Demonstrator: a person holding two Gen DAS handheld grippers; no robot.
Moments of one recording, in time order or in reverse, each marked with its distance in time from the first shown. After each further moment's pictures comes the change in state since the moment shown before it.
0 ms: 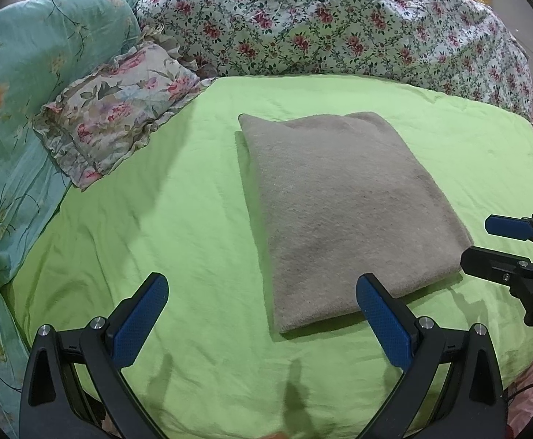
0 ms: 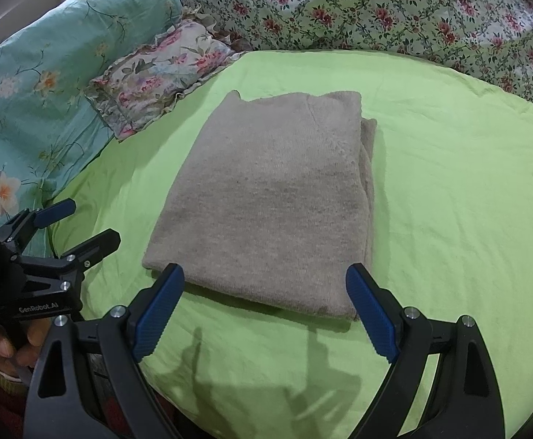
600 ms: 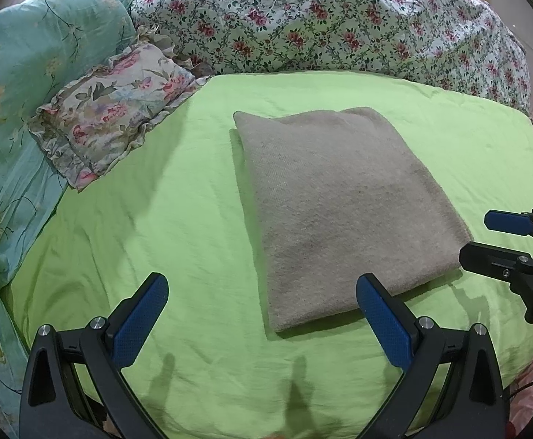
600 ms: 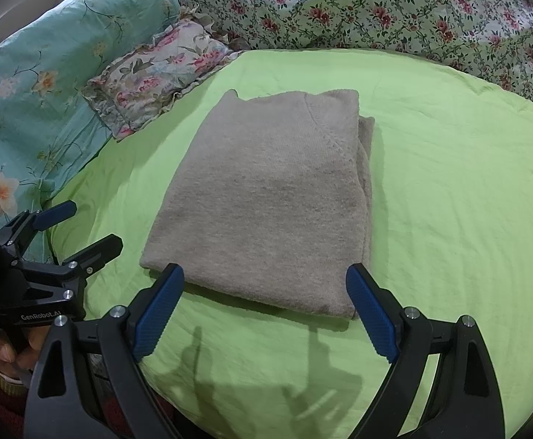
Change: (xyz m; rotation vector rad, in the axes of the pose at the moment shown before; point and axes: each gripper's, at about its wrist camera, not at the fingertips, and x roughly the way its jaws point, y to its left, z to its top) left arm 0.004 -0.004 -0.001 0.016 0.010 -0.007; right arm 0.000 -0.002 0.000 0.002 0.005 -0.002
